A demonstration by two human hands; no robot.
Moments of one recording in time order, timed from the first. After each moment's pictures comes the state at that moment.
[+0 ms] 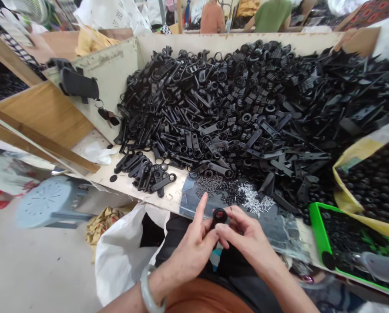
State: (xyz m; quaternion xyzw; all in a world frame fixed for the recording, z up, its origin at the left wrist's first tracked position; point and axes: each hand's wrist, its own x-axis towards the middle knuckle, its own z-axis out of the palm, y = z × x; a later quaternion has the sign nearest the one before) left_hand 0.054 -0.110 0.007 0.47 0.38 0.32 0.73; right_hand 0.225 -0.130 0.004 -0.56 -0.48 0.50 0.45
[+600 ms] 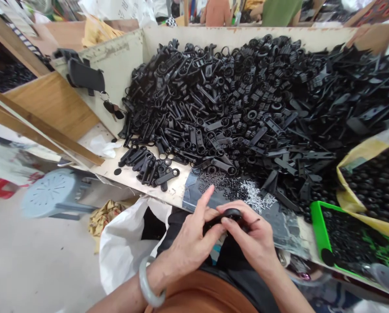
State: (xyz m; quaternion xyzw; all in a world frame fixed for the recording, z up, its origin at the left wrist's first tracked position) left_hand 0.051 -0.114 0.017 0.56 0.39 0.34 0.65; right_hand 0.218 -0.131 0.004 -0.52 -0.56 0.38 0.52
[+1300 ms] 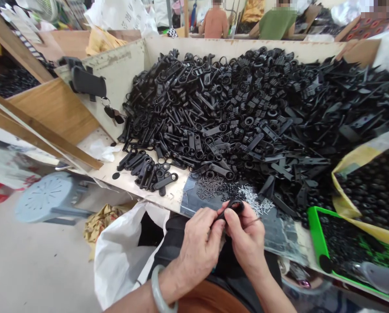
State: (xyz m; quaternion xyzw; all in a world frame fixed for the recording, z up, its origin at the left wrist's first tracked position) left_hand 0.069 -0.112 0.020 0.69 0.46 0.36 0.42; right_hand 0.199 -0.123 -0.002 -0.53 -0.35 0.48 0.61
